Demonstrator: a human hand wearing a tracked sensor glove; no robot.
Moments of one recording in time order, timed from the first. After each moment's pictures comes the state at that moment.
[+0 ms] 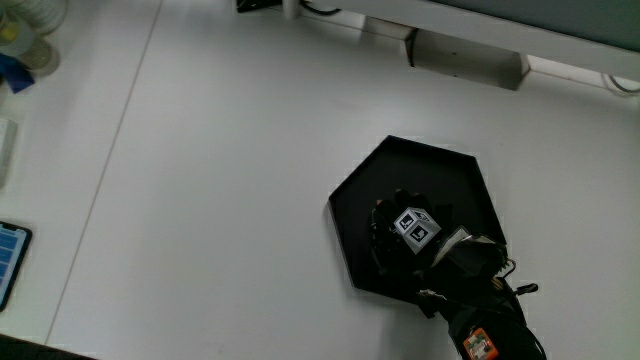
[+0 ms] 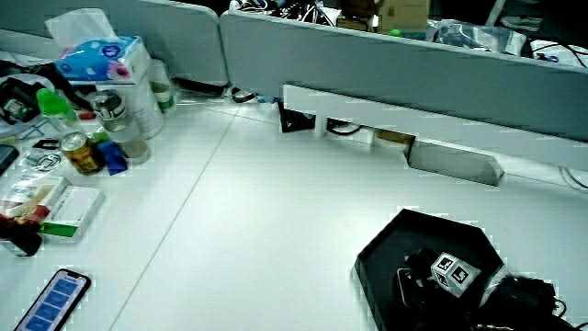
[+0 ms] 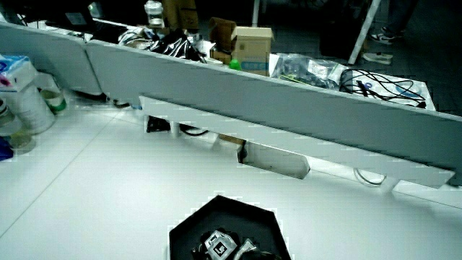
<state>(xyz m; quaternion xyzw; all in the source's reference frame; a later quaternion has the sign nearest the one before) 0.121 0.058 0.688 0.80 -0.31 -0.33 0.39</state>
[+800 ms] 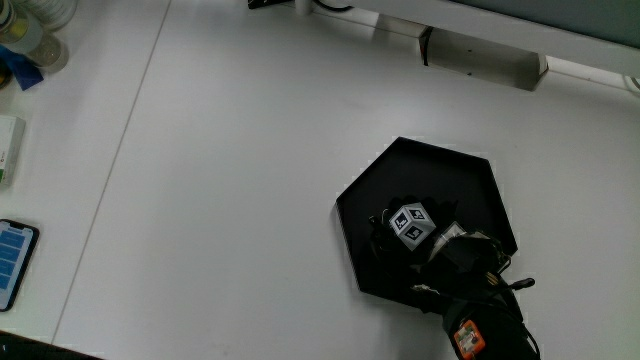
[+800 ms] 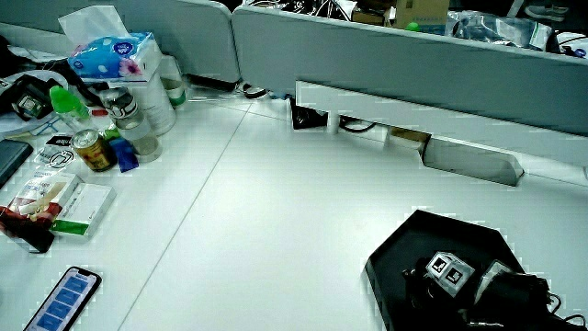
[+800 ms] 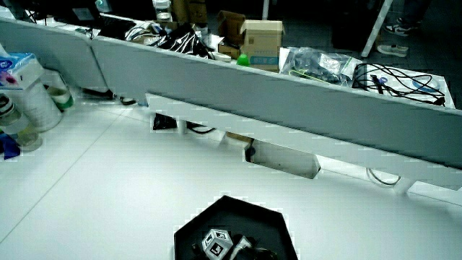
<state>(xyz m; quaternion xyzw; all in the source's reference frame) 0.107 0.050 0.673 0.84 -0.29 -0.35 0.31</state>
